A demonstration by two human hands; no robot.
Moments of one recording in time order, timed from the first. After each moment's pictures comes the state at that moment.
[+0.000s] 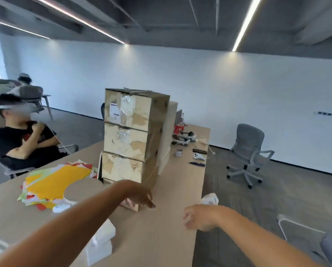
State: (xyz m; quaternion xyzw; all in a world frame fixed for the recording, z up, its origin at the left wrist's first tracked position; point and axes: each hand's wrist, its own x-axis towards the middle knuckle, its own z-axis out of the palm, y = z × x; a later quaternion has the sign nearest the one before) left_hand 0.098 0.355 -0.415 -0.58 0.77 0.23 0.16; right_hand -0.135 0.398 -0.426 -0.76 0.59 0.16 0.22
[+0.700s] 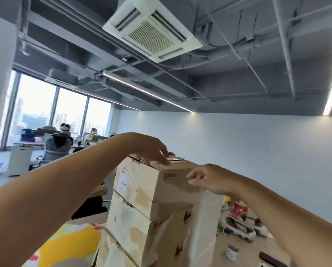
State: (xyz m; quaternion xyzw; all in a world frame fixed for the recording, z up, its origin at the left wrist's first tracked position) left_hand 0.077 0.172 -0.125 -0.74 0.67 0.01 -0.09; right_hand -0.136 0.071 -0.172 -0.93 0.33 -0.14 0.07
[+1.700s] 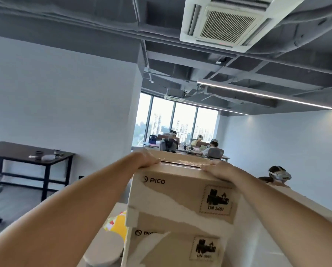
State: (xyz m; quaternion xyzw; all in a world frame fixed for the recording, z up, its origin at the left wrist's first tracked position) left_hand 0.080 0.016 -0.186 -0.95 0.12 -0.02 -0.29; right_hand -0.014 -0.232 -0.177 -0.97 0.20 -0.07 0.15
